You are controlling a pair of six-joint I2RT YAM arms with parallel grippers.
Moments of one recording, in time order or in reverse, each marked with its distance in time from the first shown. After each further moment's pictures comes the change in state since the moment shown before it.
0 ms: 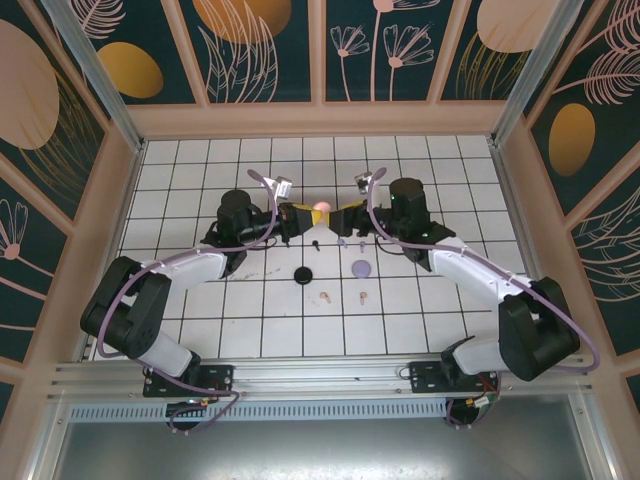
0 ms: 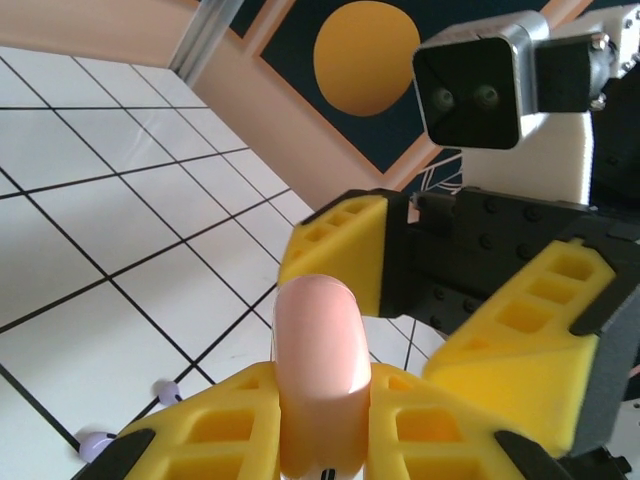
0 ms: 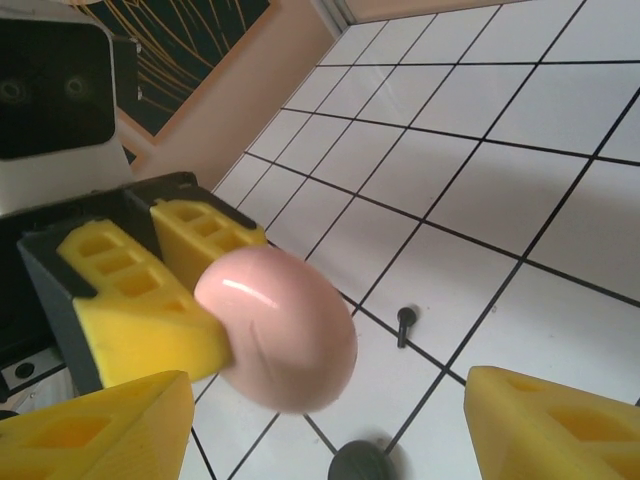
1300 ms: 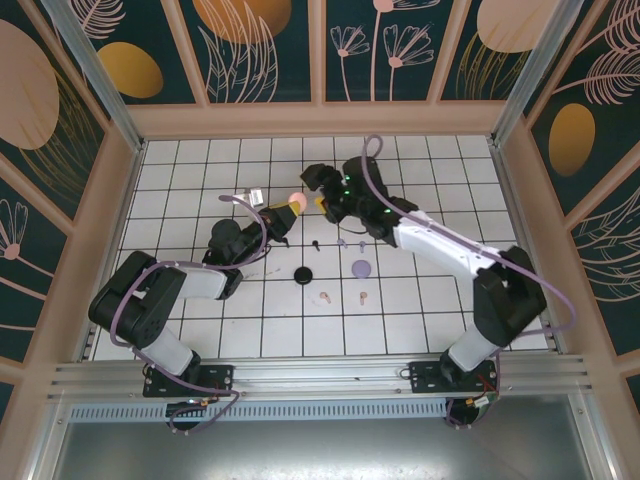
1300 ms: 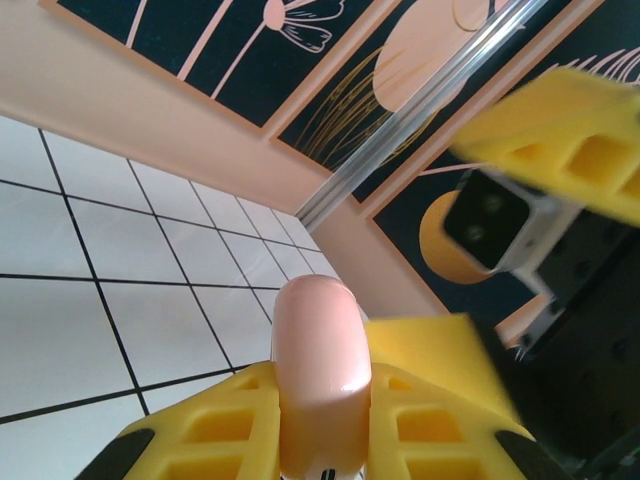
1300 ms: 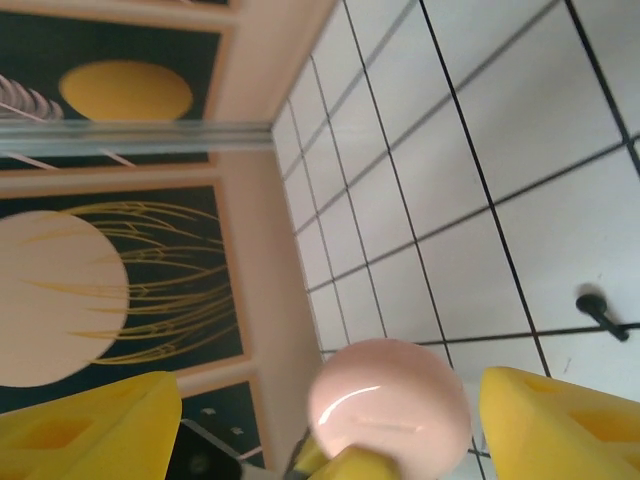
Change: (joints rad) left arm 0.000 0.066 -0.234 0.474 -0.439 -0.196; right arm 0.161 0.194 0.330 -0.157 0.394 0.976
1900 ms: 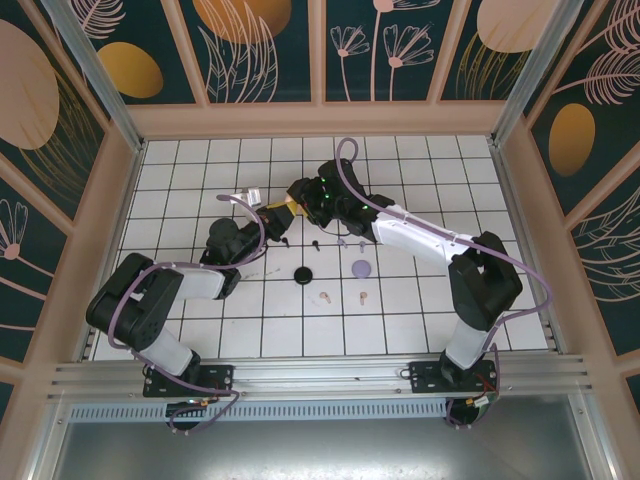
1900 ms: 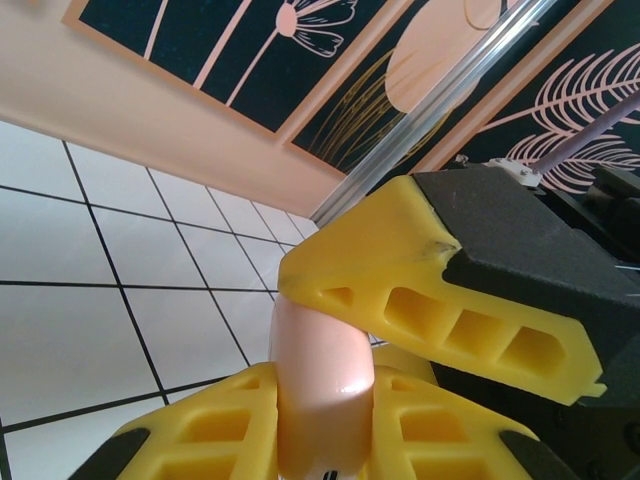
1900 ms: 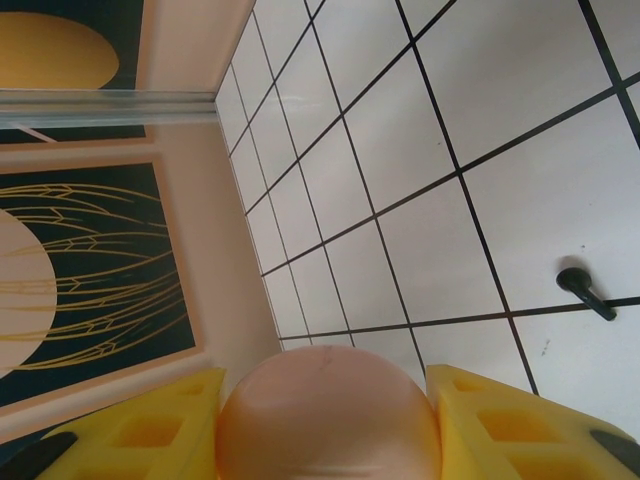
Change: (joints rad) left arm 0.015 -0.015 -0.005 -0.015 -0.005 0.033; right arm 0.081 0.171 0.133 -0.091 0.013 0.025
